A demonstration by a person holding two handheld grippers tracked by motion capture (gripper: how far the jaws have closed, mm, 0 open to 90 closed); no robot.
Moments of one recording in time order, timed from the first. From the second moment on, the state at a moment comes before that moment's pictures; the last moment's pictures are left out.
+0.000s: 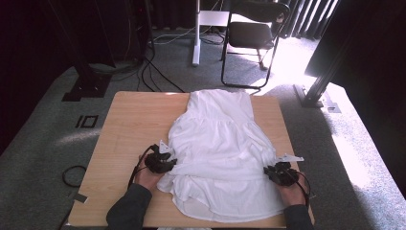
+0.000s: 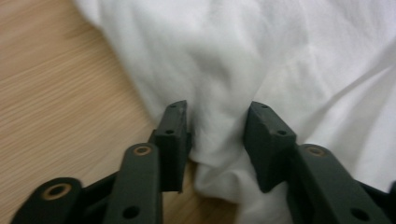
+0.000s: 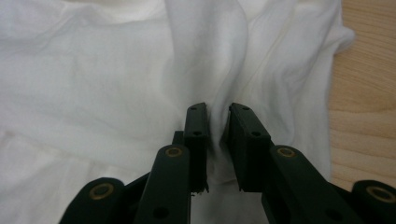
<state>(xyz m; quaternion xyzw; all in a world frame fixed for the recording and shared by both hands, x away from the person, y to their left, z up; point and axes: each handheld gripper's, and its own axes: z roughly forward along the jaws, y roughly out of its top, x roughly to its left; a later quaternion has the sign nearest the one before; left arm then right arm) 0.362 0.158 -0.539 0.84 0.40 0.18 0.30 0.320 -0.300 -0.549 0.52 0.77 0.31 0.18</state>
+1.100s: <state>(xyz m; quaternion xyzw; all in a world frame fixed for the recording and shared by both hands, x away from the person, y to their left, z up) 0.280 0.213 -0.526 0.82 0.40 0.19 0.36 0.306 -0.304 -0.491 0.46 0.76 0.41 0.21</state>
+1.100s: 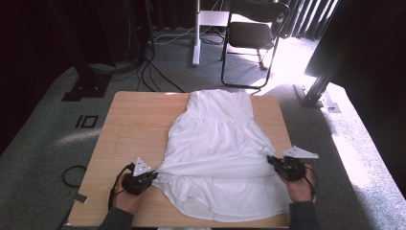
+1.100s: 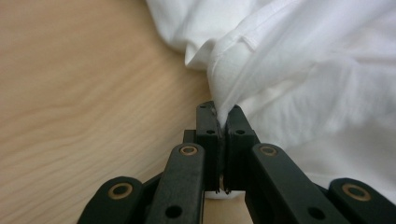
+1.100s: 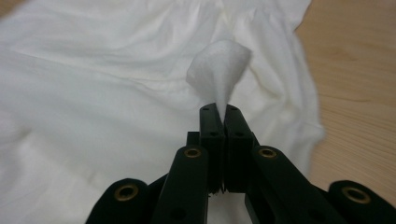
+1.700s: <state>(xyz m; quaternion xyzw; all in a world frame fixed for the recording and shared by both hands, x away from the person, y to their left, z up) 0.235 0.218 -0.489 0.83 0.34 0.19 0.41 0.177 -0.382 -0.516 0.51 0.73 0.42 0.20</state>
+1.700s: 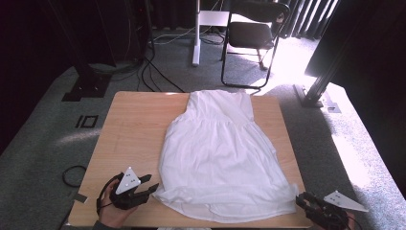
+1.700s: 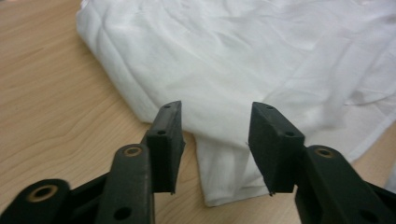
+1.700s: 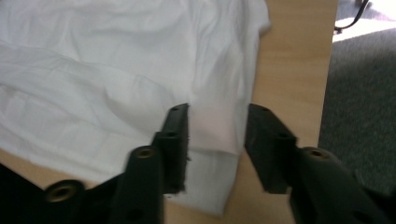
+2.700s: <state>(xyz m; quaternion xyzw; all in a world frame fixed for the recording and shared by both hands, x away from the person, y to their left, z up) 0.241 0.192 -0.545 0.87 0.34 0.09 0.33 0.177 -0.395 -0.540 0.57 0.72 0.37 0.15</state>
